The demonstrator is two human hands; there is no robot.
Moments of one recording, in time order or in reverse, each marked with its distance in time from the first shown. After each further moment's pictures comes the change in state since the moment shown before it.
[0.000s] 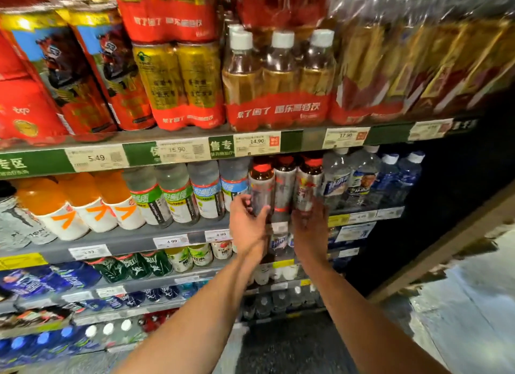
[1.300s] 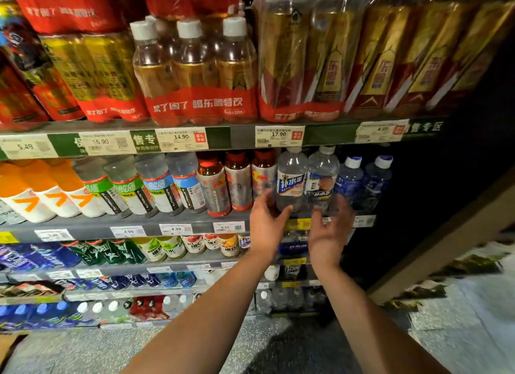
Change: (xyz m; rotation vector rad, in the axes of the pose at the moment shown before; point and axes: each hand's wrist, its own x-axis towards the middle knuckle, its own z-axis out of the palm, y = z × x) left_hand -0.060 0.042 0.134 0.003 -0.164 0.053; right_hand 0.083 0.090 -0.096 0.035 0.223 -0.058
